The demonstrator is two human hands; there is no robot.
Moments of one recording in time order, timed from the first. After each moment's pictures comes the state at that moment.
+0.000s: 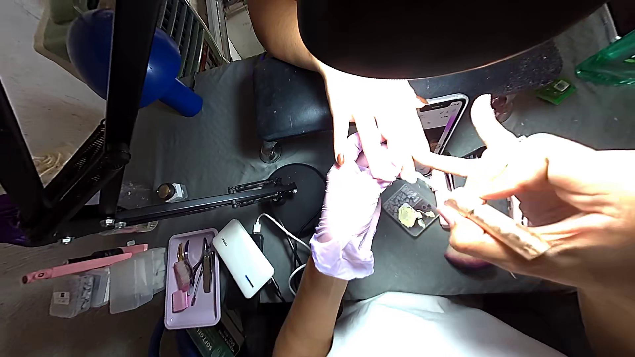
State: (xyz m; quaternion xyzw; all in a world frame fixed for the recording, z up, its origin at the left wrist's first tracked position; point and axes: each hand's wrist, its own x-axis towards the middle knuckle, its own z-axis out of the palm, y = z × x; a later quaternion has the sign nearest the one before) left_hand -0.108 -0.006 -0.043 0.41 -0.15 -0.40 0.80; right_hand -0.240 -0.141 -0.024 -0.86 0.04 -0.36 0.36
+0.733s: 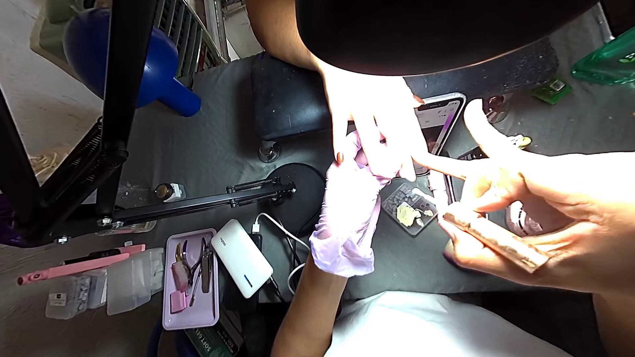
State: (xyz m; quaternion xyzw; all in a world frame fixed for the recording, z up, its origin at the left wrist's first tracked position) left_hand -0.106 -0.009 -0.042 0.41 -0.14 -0.41 0.81; right_hand -0.246 -0.144 -0.020 -0.88 0.01 -0.31 0.35
